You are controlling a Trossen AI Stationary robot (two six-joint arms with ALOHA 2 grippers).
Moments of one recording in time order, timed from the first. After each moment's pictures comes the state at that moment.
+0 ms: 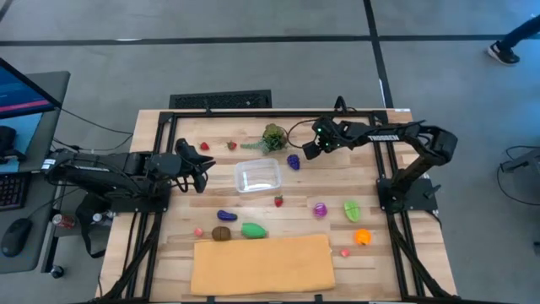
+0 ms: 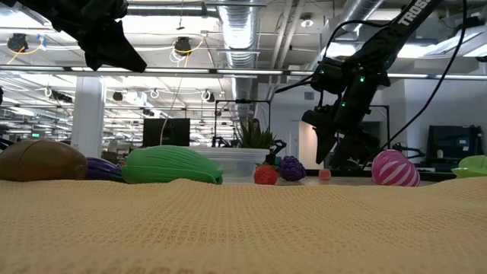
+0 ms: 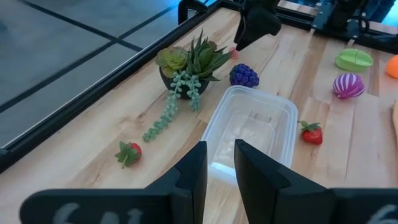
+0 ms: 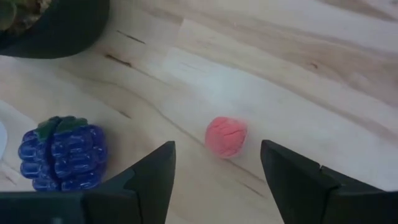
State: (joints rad) left arm -0.06 0.67 0.58 -0.45 -0.49 -0.36; right arm -0.54 1.58 0.80 -0.31 0.03 0.50
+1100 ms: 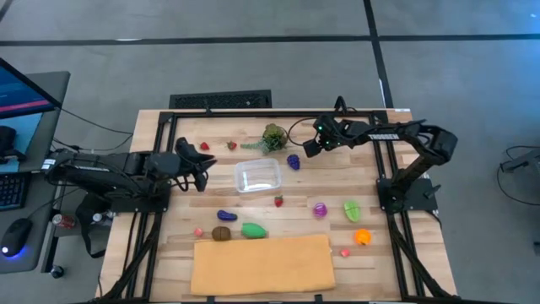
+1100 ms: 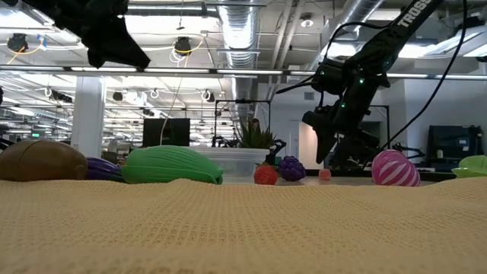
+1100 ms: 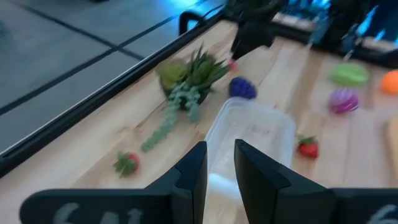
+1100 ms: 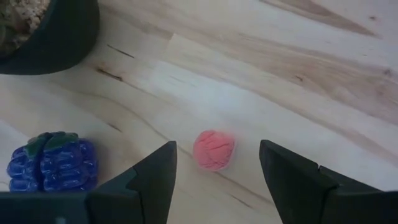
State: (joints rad) left arm -0.06 0.67 0.58 -0.38 -0.48 -0.35; right arm -0.57 1.58 0.80 -0.30 0.04 0.51
